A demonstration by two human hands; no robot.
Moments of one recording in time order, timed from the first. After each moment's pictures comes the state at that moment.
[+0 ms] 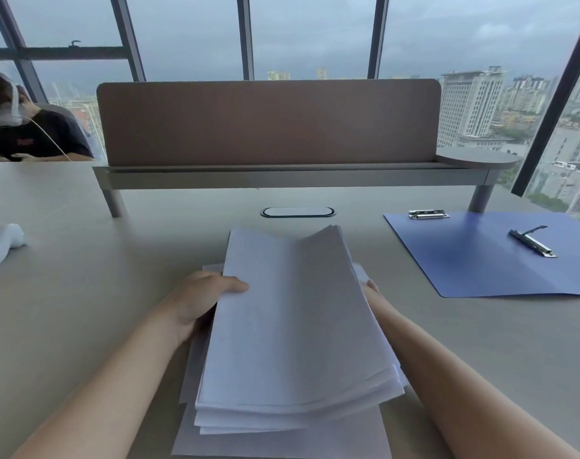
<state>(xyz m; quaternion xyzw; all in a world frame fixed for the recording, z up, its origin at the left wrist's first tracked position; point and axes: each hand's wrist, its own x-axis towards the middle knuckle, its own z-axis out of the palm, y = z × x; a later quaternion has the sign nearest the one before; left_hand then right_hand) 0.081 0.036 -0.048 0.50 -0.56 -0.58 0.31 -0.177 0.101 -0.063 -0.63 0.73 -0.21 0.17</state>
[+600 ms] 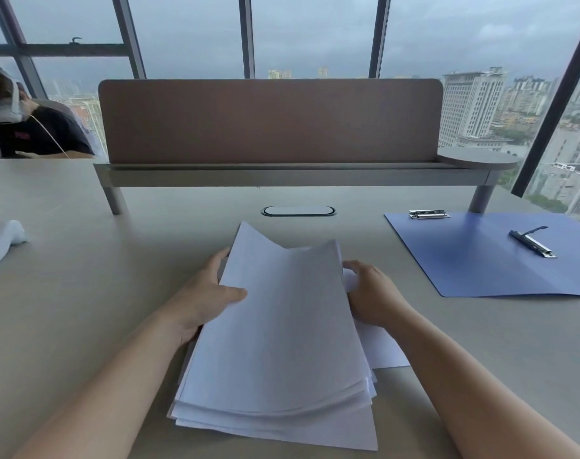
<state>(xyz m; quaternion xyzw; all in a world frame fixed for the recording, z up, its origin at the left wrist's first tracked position) 0.084 0.029 -0.062 0.49 -0.62 -0.53 0.32 -0.183 0.092 -0.063 -0.57 0.76 -0.26 0.17</state>
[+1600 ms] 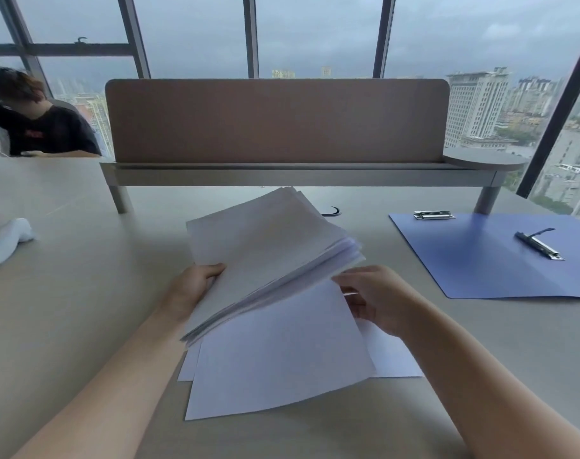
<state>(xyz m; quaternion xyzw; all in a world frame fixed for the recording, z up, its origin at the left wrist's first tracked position) 0.092 0.005 -0.070 0.47 -0.41 -0.64 0.46 -0.175 0.102 -0.045 -0.33 0.62 -0.46 0.53</state>
